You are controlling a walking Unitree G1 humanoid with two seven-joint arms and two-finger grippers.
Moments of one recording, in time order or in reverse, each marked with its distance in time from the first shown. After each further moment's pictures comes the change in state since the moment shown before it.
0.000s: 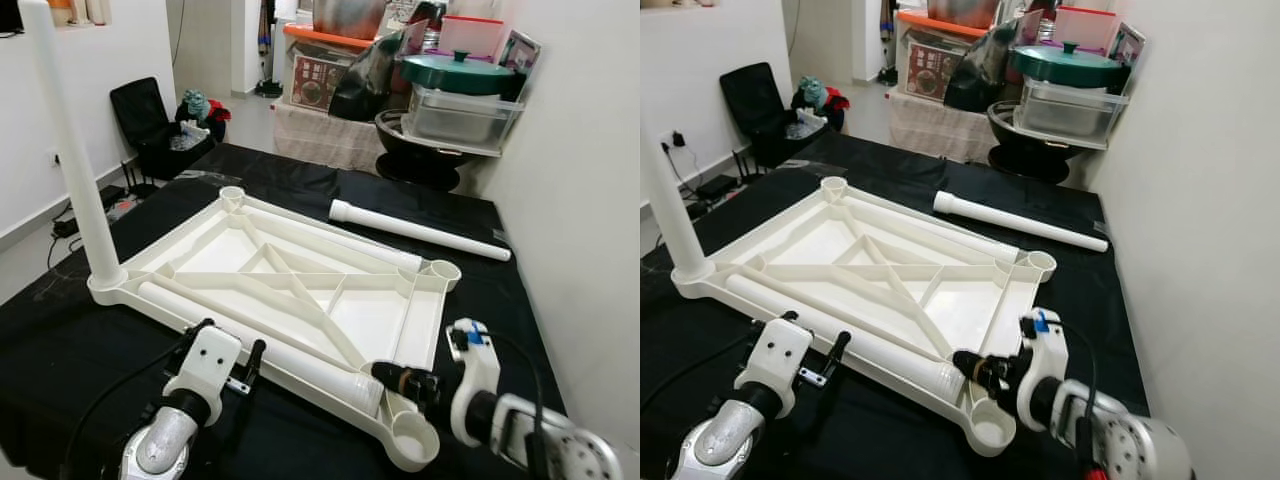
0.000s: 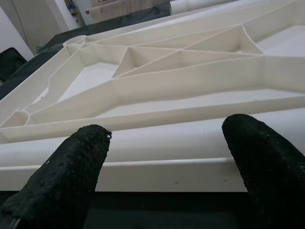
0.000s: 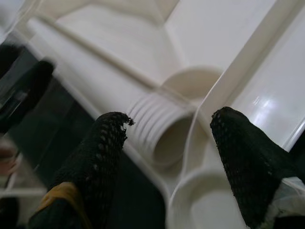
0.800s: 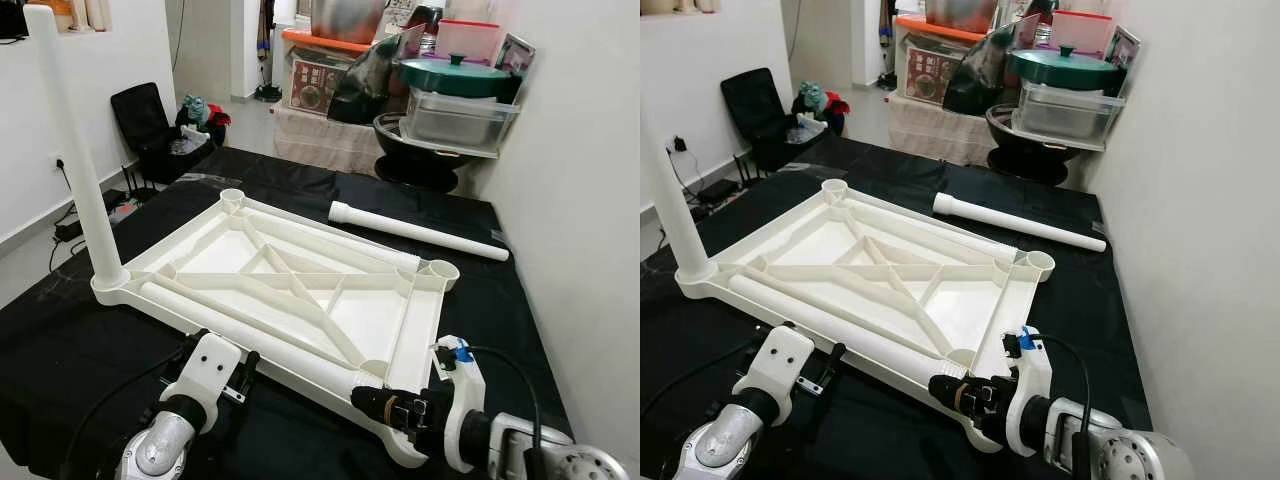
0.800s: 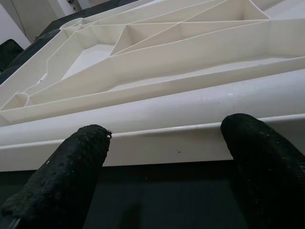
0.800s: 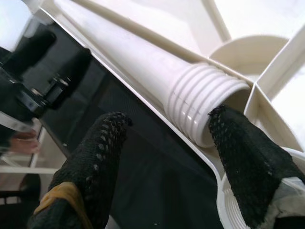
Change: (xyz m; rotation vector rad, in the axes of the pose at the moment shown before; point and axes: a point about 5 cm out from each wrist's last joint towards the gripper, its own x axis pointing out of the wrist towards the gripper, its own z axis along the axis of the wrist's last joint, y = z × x) left arm 0.001 0.000 -0.012 0.043 0.066 -0.011; right arm 0.013 0.014 -0.007 0.016 0.069 0.055
